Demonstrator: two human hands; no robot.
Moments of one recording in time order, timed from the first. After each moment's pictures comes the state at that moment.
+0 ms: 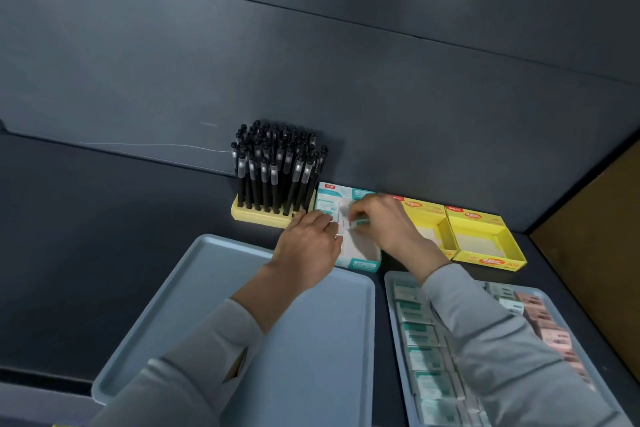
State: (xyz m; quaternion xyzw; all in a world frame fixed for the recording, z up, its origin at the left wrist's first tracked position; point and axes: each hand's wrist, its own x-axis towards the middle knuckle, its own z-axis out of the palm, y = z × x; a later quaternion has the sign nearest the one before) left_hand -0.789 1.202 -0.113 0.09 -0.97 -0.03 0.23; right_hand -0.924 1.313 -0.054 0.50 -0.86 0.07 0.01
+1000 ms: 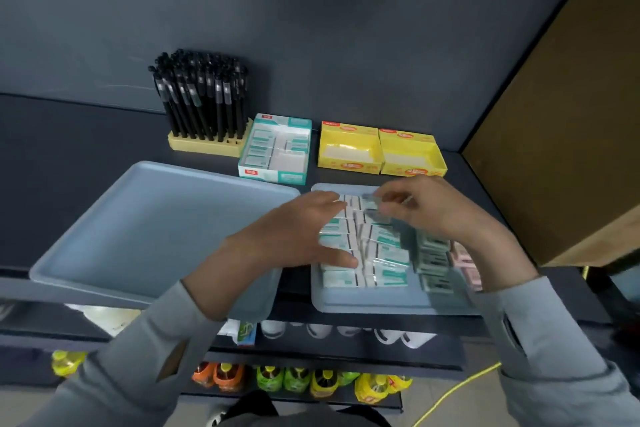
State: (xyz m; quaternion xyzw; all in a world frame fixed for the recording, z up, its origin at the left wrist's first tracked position) left_hand -0.733 1.357 -0.046 0.01 -0.97 -0.23 -0.03; right_hand -0.892 1.530 -0.018 0.43 -0.88 0.16 -0.13
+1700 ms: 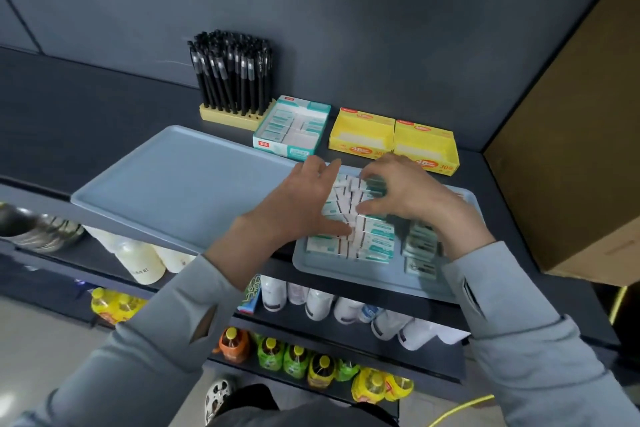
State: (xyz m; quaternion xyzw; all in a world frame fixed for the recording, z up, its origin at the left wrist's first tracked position) left_hand -0.740 1.394 -0.069 0.15 -0.98 -0.12 0.09; right_hand -0.896 1.513 -0.031 0.52 -0.85 0.05 -0.10
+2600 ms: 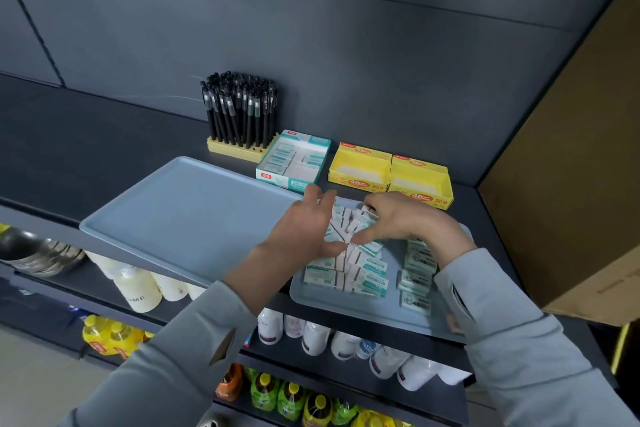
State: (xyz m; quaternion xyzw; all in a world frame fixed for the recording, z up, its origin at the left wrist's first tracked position) left_hand -0.757 1.401 -0.067 0.21 -0.97 -0.09 0.11; right_hand -0.898 1.498 -0.014 0.48 -0.85 -0.02 -0.20
